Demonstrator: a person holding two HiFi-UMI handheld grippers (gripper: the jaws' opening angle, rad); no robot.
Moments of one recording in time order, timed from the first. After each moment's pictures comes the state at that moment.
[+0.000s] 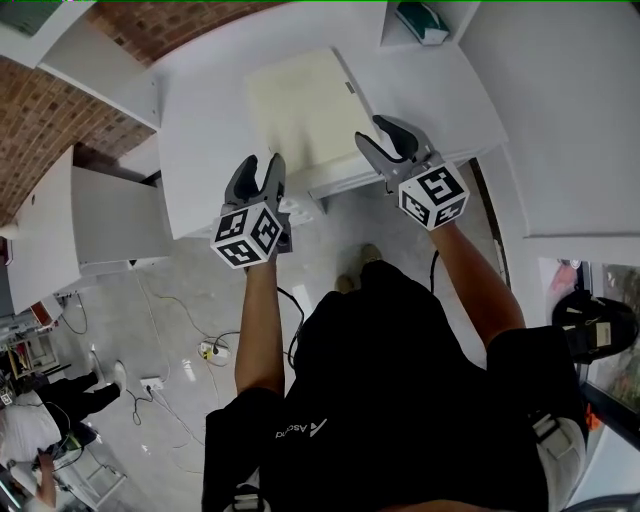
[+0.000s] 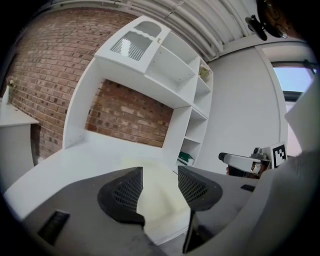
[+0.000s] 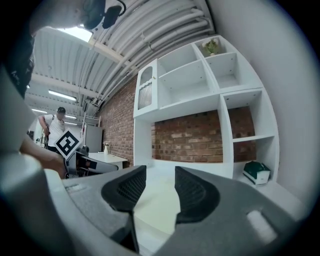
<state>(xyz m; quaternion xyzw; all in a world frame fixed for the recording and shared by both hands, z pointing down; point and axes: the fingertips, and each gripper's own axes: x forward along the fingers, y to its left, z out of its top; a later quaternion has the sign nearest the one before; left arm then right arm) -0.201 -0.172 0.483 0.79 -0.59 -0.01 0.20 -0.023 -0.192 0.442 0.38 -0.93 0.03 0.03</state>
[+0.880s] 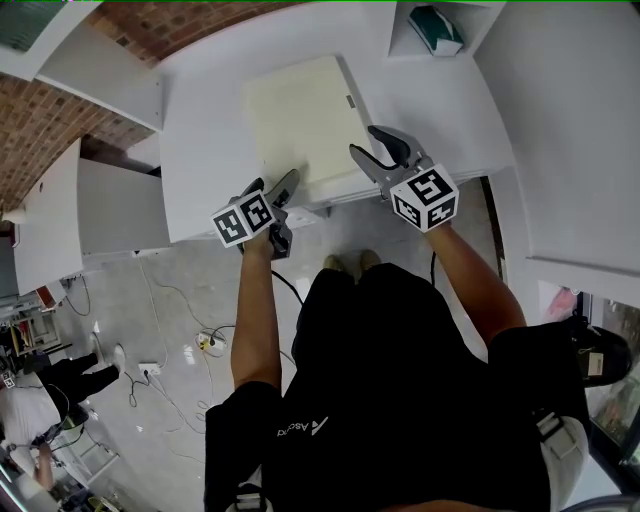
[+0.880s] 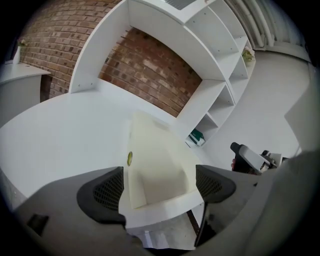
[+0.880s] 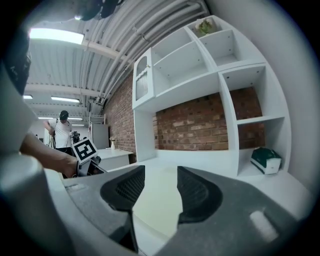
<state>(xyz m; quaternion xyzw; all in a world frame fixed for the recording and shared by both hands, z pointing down) -0.177 -0.211 0.594 0.72 -0.55 0.04 0.42 -0.011 -0.245 0.486 0.33 -0.94 0.07 0.07</state>
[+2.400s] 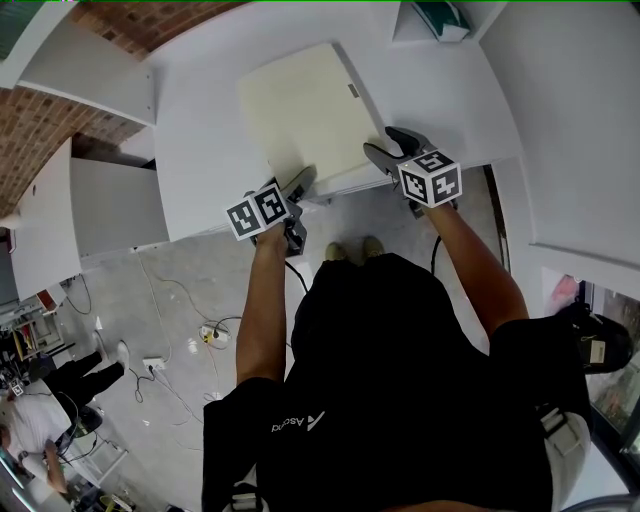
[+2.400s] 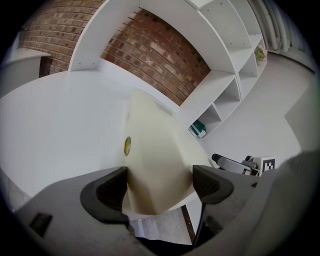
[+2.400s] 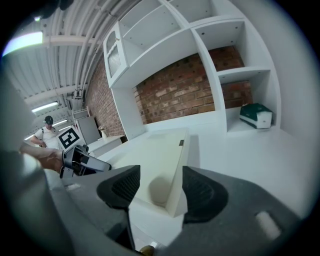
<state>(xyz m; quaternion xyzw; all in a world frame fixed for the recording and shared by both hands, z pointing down) -0.160 -0.211 0.636 0.70 -0.52 0.06 0.49 0.006 -0.270 0.591 0.35 -0.89 0.22 0.18</state>
